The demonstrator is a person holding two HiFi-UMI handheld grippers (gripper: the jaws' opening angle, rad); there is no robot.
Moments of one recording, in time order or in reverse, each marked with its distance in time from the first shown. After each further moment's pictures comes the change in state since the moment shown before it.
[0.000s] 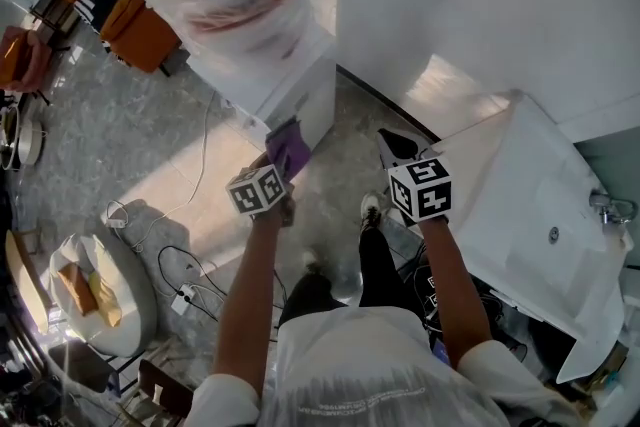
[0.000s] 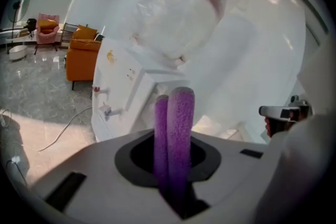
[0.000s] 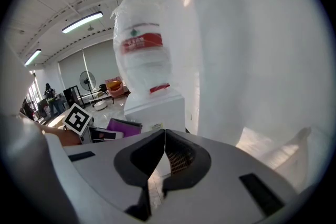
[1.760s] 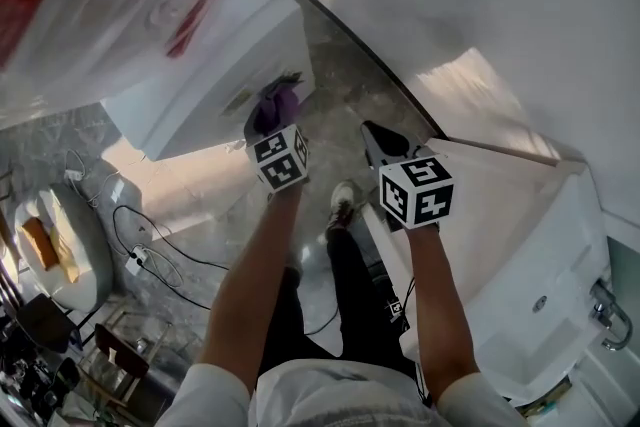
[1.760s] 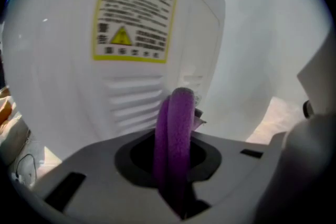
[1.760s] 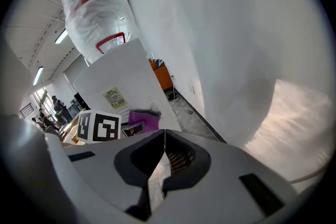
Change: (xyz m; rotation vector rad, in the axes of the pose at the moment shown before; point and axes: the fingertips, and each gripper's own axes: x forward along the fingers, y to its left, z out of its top) left arm 0.263 0.047 -0.049 0.062 -0.151 0.485; right arm 0.196 -0.138 -0.126 0.121 0.172 0.195
